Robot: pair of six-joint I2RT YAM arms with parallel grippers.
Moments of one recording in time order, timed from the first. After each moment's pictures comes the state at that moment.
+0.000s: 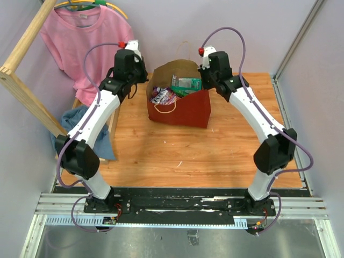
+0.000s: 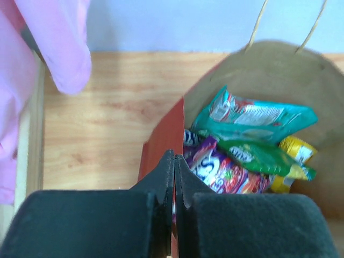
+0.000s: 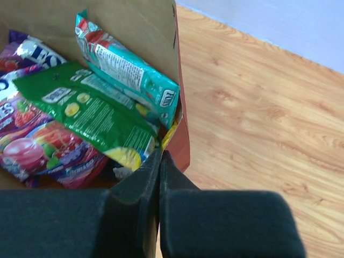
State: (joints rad) left arm -0.33 1.64 1.62 -0.36 -0.09 -0.27; right arm 0.44 1.74 1.74 -0.52 0.10 -0.04
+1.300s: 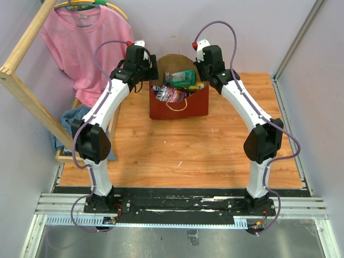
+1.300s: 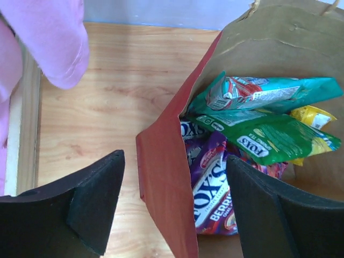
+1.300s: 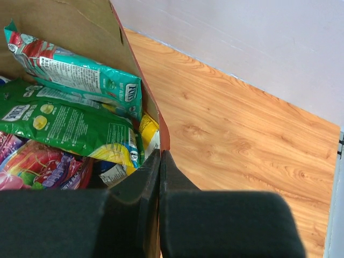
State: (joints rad) left arm -0.33 1.88 1.90 -0.54 -0.16 -0.31; right arm 0.44 1.97 2.01 -0.50 0.20 -0.17
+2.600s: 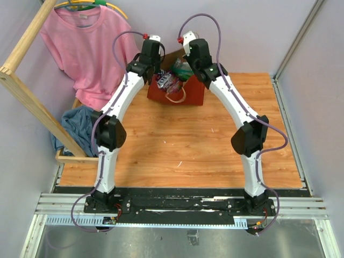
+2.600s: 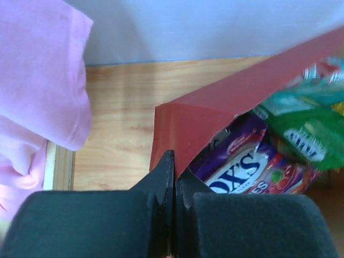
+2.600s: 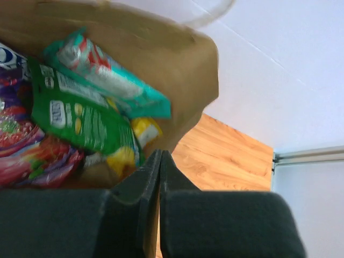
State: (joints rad) left arm -0.40 2.23 2.40 -0.70 -0.35 -0.14; right arm 0.51 2.14 2.31 -0.57 0.41 -0.34
